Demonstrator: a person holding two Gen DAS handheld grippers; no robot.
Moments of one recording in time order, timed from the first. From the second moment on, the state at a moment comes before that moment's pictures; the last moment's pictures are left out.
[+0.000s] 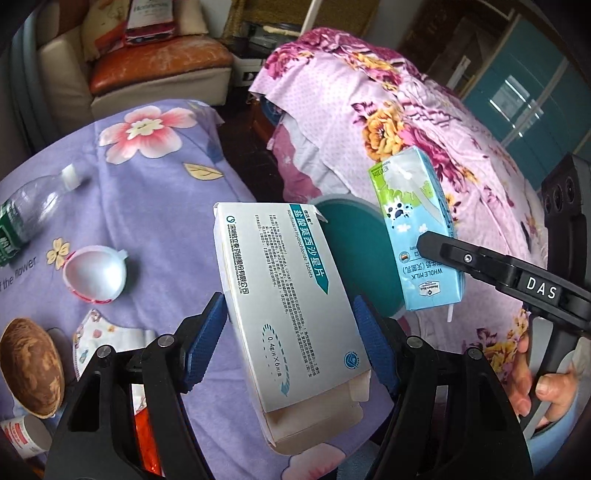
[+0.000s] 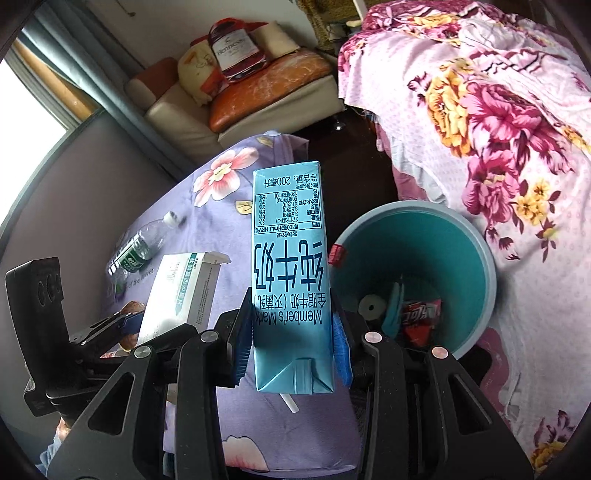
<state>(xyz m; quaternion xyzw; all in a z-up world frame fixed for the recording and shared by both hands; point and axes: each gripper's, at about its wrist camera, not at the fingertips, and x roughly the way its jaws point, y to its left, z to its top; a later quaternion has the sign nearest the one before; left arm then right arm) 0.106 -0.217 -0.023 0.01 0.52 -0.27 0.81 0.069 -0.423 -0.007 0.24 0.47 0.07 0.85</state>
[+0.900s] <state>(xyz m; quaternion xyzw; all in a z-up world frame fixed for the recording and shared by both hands) 0.124 -0.325 -0.078 0.09 0.56 -0.31 0.76 0.062 -0.511 -0.058 0.28 0.49 -0.01 0.83</state>
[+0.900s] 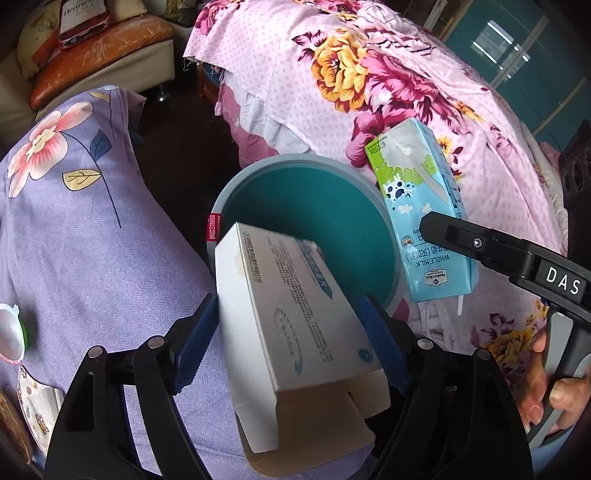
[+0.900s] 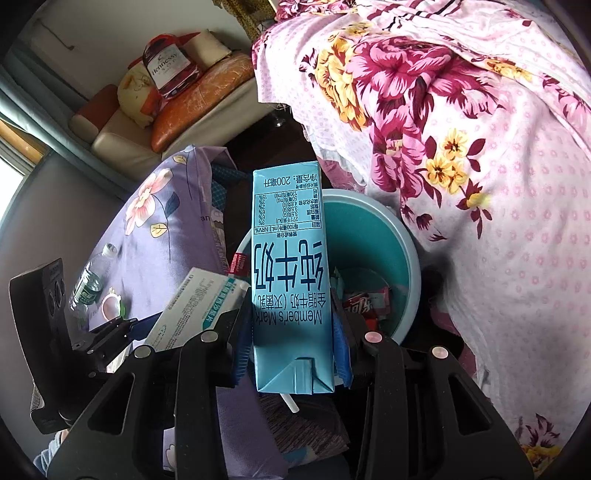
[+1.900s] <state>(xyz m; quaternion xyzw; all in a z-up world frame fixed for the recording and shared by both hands) 0.112 -0.226 -0.051 0.01 0.55 -0.26 0.79 0.072 -0.468 -0.049 0.28 0.52 0.00 0.81</state>
